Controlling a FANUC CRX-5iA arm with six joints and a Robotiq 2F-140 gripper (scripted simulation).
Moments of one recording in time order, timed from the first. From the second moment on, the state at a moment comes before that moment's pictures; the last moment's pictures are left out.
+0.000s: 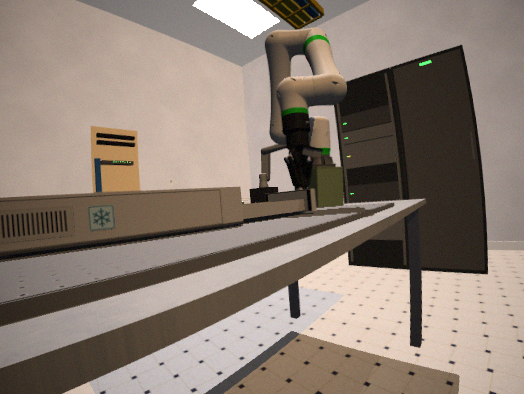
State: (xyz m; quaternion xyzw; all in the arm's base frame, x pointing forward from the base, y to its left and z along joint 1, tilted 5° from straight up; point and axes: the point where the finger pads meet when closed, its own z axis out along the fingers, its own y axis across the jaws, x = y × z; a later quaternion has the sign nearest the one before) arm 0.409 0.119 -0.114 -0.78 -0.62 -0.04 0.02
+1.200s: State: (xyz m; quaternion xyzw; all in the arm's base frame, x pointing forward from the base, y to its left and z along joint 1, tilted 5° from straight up) arm 0.449 0.110 -0.113 -0.78 -0.62 -0.04 0.02
